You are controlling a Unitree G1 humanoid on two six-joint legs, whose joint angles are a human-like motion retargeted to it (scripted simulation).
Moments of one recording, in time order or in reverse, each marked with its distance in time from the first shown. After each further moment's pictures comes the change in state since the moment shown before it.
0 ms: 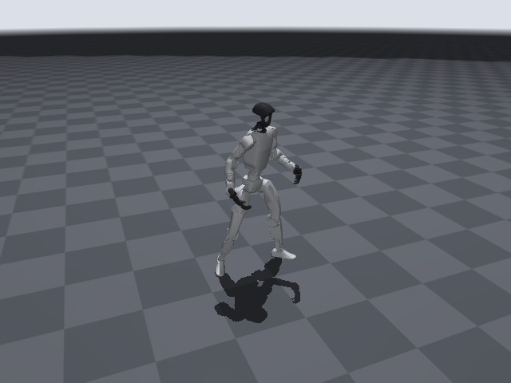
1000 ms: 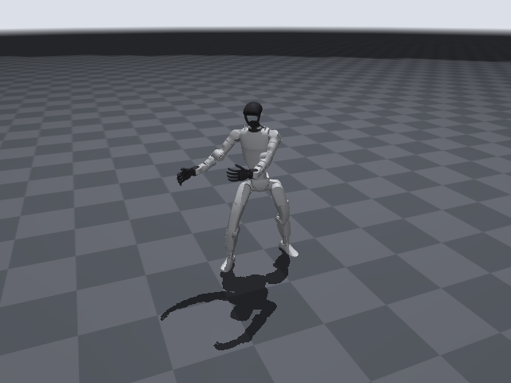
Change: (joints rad) left arm -0.973 -0.097 -0.034 0.754 -0.103 -0.115 0.320; right arm -1.161 -0.348 -0.040 0.653 -0.502 -0.305 -0.542; waist -0.602 0.084 0.031; left_leg 0.407 -0.037 0.124 0.042 -0.191 -0.069; right_leg -0.498 -0.007 0.483 0.246 -0.115 -0.172
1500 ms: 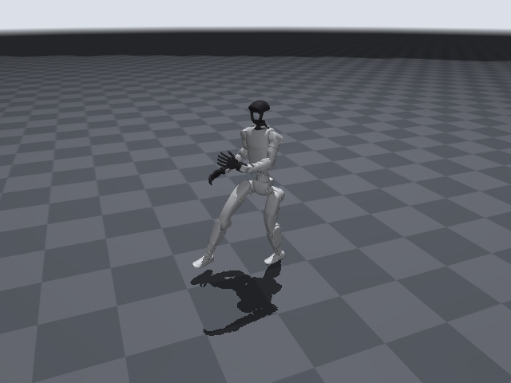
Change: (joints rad) left arm 0.573 0.020 -0.055 -0.721 -0.010 -0.093 0.239; right arm 0.981 0.220 0.242 -0.777 -0.455 -0.011 -0.148; waist 0.191 0.020 -0.020; left_leg 0.080 -0.484 -0.874 0.142 -0.395 0.312; right_leg -0.116 0.160 0.300 -0.405 0.444 -0.039
